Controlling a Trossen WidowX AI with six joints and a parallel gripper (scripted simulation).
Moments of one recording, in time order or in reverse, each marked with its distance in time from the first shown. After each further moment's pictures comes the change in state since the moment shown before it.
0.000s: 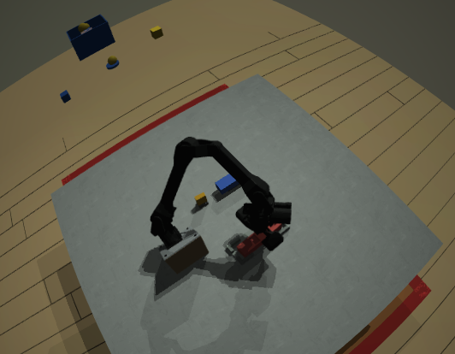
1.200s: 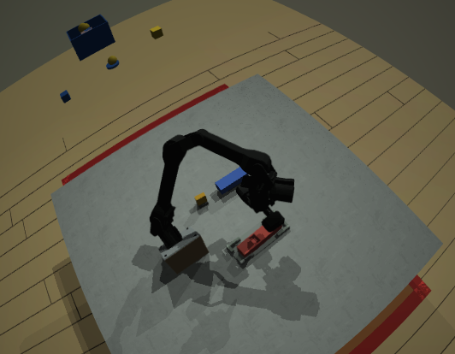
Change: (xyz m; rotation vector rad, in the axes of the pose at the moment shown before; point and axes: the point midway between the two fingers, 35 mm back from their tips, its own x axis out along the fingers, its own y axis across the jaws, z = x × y) arm -0.106 0.017 0.021 0.104 -0.008 -0.018
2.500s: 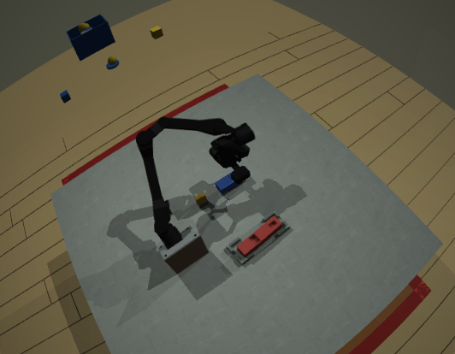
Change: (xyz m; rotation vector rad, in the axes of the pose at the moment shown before) arm 0.065 0.247 0.035 -0.032 0.002 0.027
